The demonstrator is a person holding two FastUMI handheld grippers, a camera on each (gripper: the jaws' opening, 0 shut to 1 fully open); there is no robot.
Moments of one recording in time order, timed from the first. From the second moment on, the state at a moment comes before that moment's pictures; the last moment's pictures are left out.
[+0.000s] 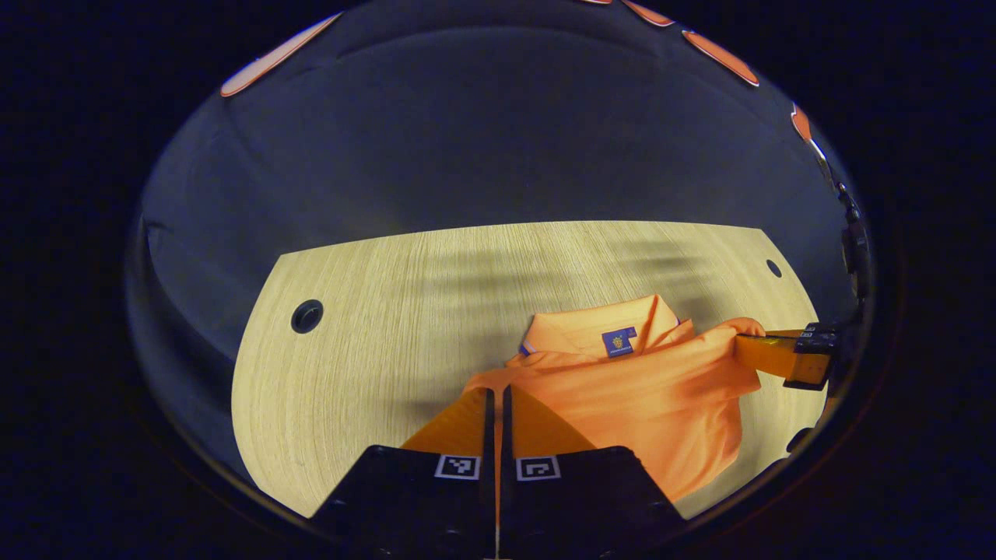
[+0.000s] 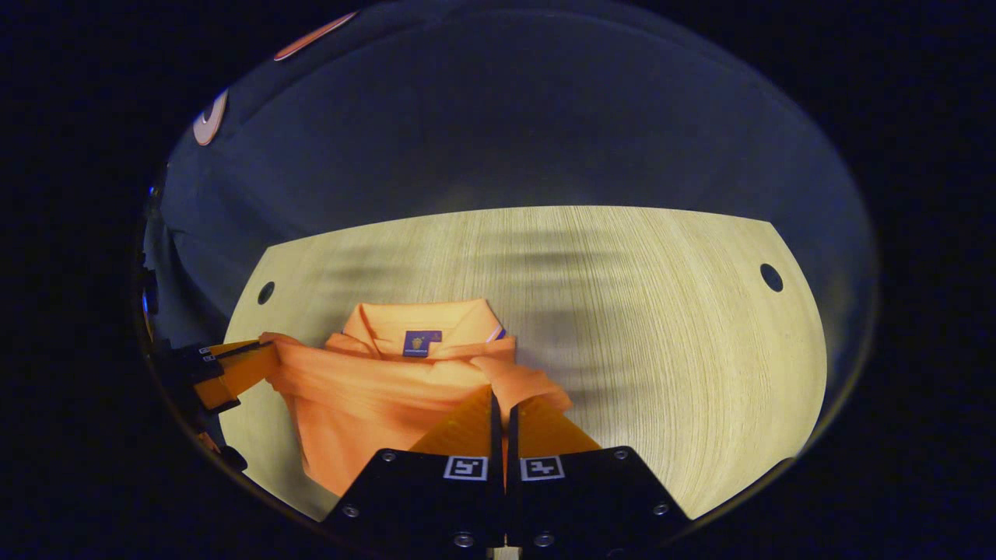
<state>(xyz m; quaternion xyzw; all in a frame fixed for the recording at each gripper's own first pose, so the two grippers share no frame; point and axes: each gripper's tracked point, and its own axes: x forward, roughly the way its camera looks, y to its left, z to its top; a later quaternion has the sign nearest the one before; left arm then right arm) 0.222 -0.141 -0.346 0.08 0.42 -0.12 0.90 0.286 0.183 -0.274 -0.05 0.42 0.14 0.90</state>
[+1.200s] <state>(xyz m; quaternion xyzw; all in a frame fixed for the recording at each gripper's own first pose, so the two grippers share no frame) 0.118 -0.144 -0.079 0.01 0.15 -0.11 0.98 0.180 0.169 -0.047 -0.05 0.16 0.18 0.97</state>
